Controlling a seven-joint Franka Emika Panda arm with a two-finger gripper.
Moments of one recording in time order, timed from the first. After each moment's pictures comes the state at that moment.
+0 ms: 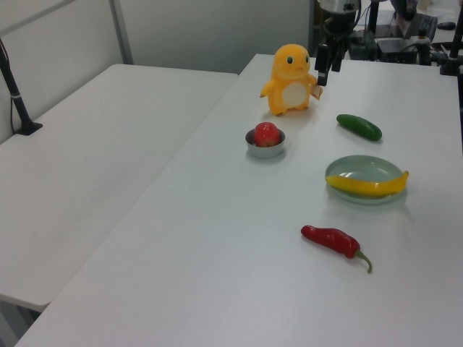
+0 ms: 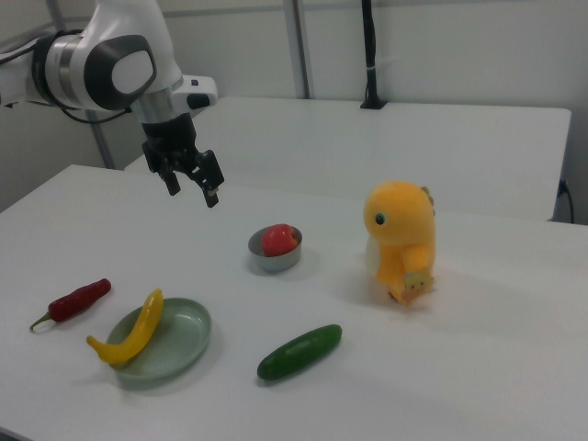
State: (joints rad) arm 0.12 0.08 -0.07 -1.68 0.00 1.85 0.13
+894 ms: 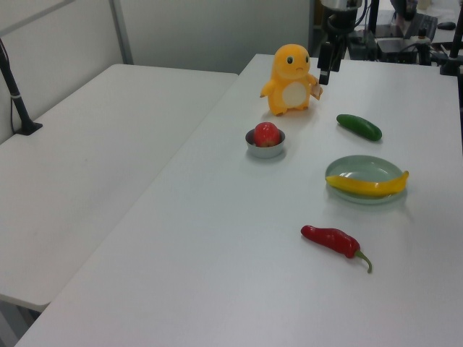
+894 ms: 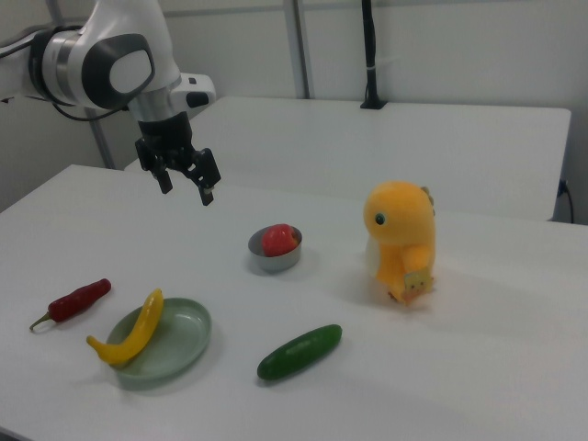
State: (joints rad) arm 0.12 0.07 -0.07 -1.68 0.04 1.84 0.04
